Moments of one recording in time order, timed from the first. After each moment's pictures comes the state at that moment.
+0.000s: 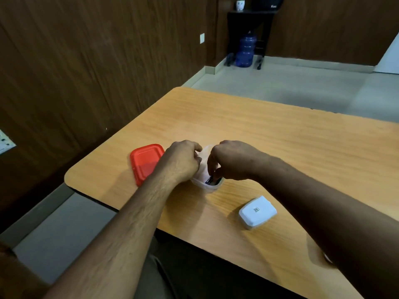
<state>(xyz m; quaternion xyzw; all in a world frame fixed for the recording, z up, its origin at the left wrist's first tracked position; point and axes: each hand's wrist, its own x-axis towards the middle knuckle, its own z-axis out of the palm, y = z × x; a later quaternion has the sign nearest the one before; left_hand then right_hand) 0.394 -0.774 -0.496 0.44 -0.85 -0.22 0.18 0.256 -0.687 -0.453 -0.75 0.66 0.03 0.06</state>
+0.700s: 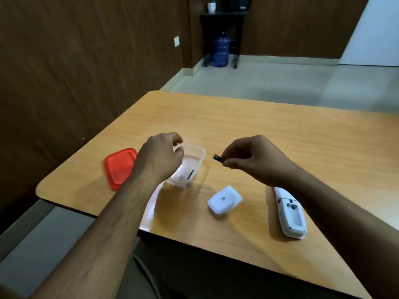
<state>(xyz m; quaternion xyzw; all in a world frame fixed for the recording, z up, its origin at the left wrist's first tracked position) 0.383 -0.729 -0.458 0.42 -0.86 -0.16 0.23 0.198 -0.576 -0.446 -0.56 0.69 -0.38 0.23</state>
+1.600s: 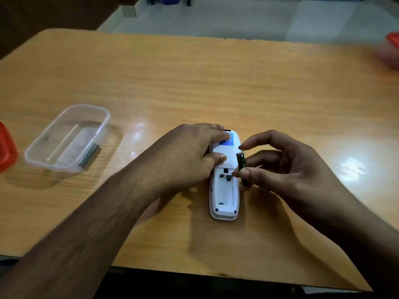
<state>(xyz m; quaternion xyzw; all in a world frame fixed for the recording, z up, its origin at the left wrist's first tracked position) 0.240 -0.610 -0.498 0.16 -0.96 -0.23 0.02 0.142 -0.432 -0.494 -0.33 0.66 -0.58 0.36</state>
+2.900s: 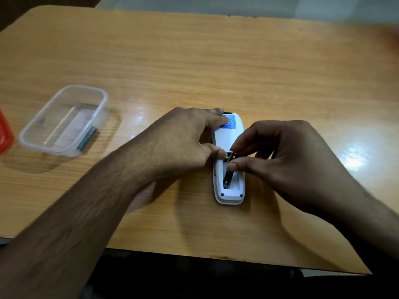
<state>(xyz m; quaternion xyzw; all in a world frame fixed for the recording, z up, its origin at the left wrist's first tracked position) 0.247 -0.612 -0.493 0.16 -0.95 -0.26 0.00 0.150 -0.446 -0.491 -0.43 0.80 -0.38 0.20</state>
